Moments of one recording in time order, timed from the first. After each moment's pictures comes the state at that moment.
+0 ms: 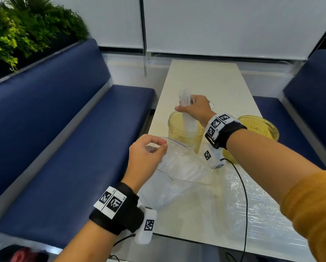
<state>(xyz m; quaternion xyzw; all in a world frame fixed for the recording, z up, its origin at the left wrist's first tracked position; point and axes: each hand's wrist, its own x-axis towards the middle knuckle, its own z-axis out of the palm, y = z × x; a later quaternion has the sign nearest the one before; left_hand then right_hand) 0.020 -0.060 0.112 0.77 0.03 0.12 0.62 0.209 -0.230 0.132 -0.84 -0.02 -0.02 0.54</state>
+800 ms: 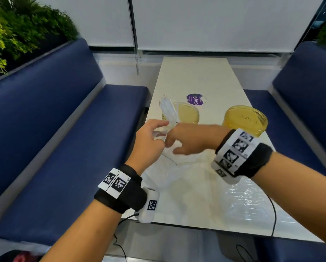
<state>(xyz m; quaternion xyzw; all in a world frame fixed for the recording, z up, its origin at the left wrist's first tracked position) 0.026 -0.070 0.128 0.81 -0.06 0.06 0.58 0.069 -0.224 0.173 -0.92 -0.34 0.20 0.03</state>
